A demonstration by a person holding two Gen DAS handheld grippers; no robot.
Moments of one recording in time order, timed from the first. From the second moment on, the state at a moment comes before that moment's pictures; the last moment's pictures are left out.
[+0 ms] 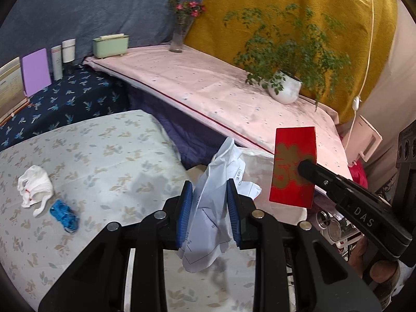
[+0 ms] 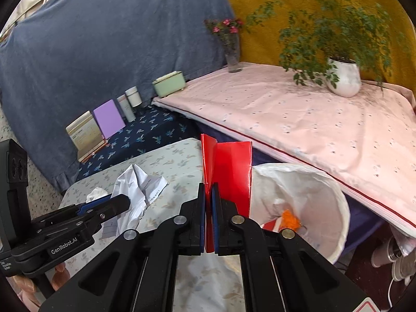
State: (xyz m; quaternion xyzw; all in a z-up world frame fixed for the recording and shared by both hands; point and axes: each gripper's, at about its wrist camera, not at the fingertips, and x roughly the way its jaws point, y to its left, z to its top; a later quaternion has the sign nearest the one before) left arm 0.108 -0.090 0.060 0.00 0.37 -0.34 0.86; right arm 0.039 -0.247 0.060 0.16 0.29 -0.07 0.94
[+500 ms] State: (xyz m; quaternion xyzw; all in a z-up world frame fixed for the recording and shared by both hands) left arm 0.098 -0.148 0.050 0.02 0.38 -0.37 0.85; right arm 0.007 -0.293 0.043 0.19 0.29 -0.12 0.93
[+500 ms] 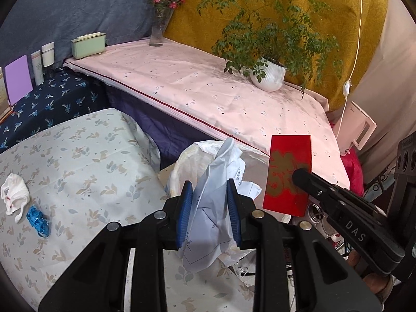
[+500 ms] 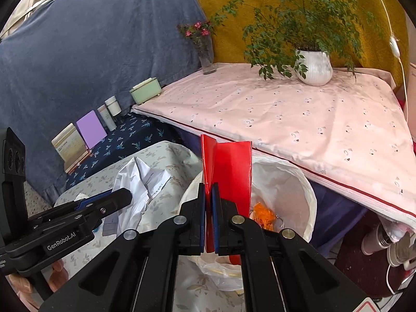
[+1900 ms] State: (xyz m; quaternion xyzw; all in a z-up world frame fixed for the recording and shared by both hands) left arm 0.108 -0.149 0.051 0.01 0.36 -0.34 0.87; right arm 0.007 -0.296 0.045 0.18 0.28 -0.13 0.93
